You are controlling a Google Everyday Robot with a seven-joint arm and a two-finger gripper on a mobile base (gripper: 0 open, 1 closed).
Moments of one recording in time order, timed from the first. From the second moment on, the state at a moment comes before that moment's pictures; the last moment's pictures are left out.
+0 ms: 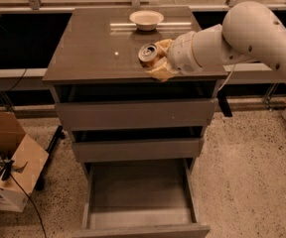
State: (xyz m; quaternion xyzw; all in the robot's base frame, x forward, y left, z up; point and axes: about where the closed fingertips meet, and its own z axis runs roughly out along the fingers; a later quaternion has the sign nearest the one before) arm 0.642 -0.045 0.893 -0.60 0.64 0.12 0.46
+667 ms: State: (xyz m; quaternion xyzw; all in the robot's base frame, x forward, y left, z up) arm 0.694 -0.035 0.880 -0.54 0.66 0.20 0.49
